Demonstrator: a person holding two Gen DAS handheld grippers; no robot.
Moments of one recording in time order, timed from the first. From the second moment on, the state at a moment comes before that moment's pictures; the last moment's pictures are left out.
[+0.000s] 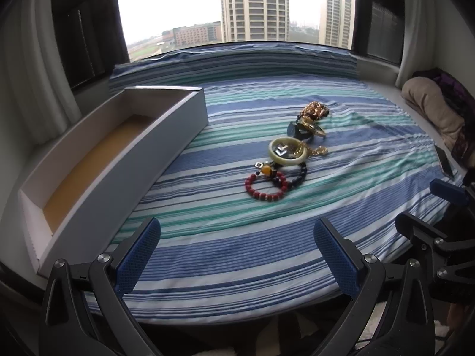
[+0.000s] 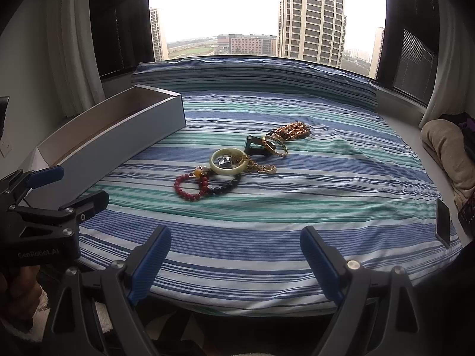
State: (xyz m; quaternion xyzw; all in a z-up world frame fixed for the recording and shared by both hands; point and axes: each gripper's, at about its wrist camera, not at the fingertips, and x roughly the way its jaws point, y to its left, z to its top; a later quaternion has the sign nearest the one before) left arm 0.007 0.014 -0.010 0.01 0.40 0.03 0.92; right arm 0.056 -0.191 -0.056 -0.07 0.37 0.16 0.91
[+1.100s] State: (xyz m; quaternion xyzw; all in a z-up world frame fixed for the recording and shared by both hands) left arm 0.036 0.044 -0.039 -0.06 0.44 -0.05 0.89; right arm 0.065 -0.194 -0.067 -0.06 0.38 0.15 0.91
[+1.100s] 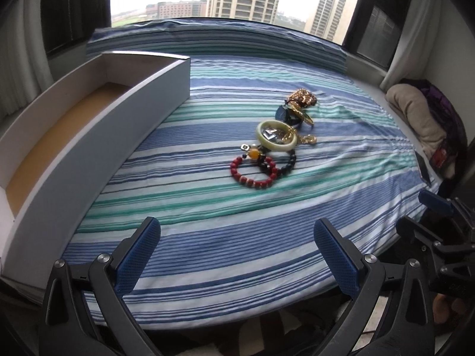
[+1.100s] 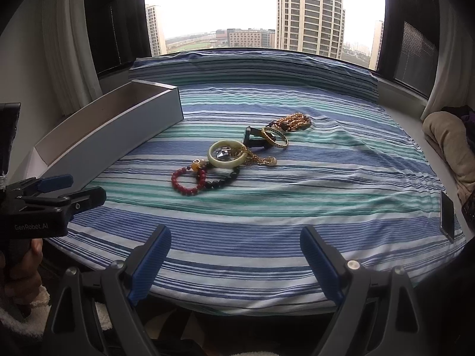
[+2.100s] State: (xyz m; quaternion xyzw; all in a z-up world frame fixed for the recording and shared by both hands) left arm 0.149 -0.003 -0.134 -0.05 0.55 -0.11 0.83; right arm 0.089 -0.248 -0.091 0.00 0.41 0.12 0.90
